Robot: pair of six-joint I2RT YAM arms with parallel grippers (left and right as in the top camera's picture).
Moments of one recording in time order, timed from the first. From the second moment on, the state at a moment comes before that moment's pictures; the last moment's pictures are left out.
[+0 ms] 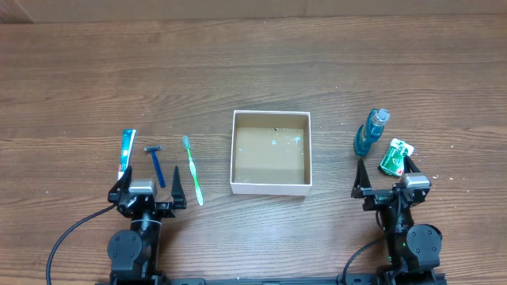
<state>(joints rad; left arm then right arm) -0.01 0.02 0.01 -0.08 -0.01 0.00 0.11 0.01 0.02 -0.03 0.04 0.07</state>
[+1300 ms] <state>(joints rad) -0.01 0.02 0.02 -0.10 0.03 -0.19 0.11 0.01 0.02 -0.04 0.04 0.22</state>
